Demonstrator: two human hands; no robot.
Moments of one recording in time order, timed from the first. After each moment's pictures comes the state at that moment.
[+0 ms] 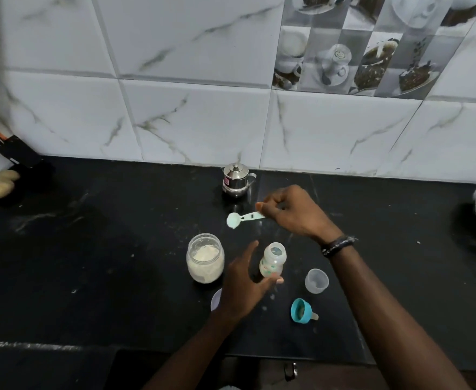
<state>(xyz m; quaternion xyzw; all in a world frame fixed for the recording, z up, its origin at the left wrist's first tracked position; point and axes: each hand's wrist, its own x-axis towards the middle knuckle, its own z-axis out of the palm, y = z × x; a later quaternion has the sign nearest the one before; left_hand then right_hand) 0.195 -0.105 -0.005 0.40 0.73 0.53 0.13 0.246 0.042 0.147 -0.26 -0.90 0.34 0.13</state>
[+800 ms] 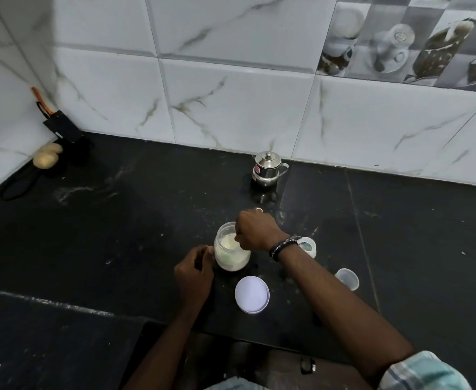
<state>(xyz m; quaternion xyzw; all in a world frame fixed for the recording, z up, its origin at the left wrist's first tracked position) 0.098 -0.188 -0.080 0.20 0.78 0.59 -0.05 0.146 -0.026 0.062 -0.18 -0.98 0.09 -0.06</state>
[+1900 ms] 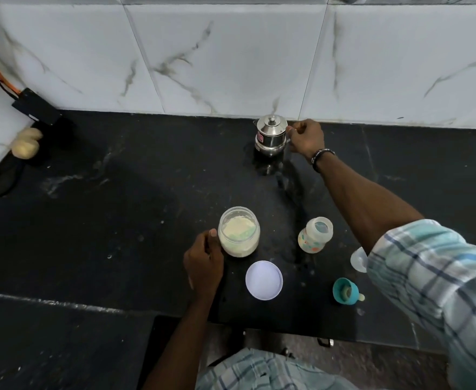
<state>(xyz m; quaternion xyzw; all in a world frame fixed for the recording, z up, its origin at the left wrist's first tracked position) 0.092 -0.173 -0.083 0.19 0.84 0.50 -0.07 0.083 0.170 0.027 -0.46 -0.72 0.46 0.23</state>
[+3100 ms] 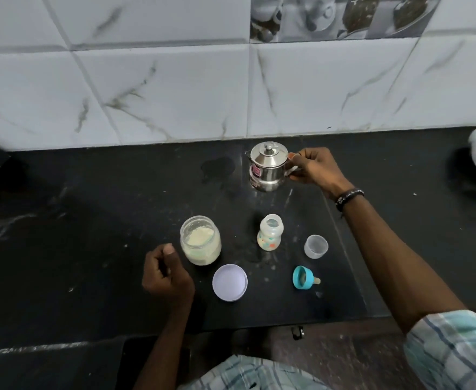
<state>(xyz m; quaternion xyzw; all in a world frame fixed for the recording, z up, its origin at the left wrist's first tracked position) 0.131 -0.173 -0.030 0.17 0.72 0.64 -0.19 0.264 0.119 0.103 -0.39 -0.69 0.55 0.24</state>
